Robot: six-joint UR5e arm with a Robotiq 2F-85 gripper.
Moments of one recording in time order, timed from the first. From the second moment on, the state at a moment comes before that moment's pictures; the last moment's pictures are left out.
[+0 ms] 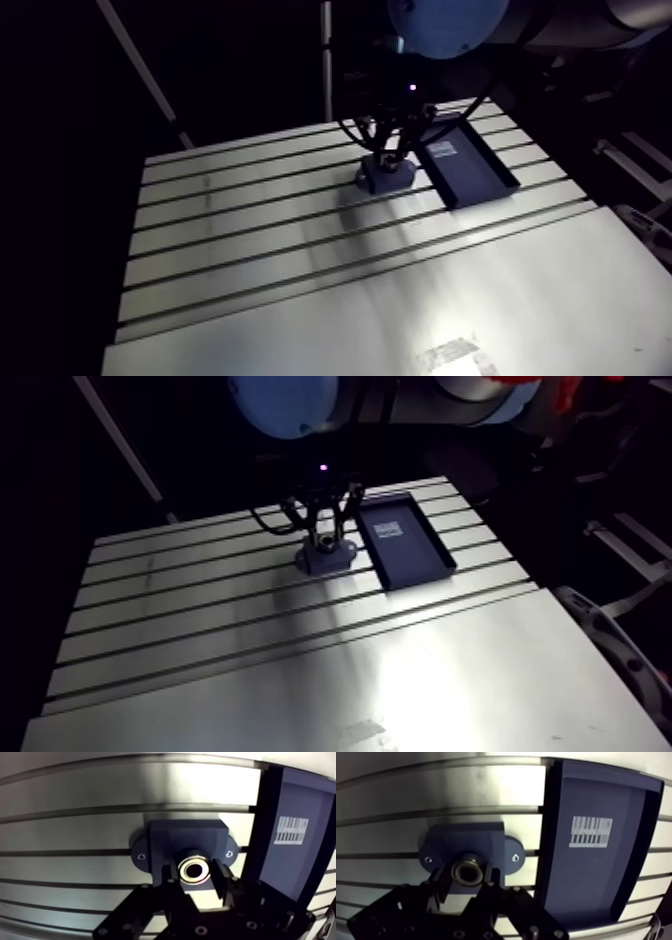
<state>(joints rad) -0.30 -1.11 1.77 -2.13 -1.63 -1.86</state>
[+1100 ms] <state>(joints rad) -0.29 -1.11 1.77 -2.13 -1.62 -1.86</state>
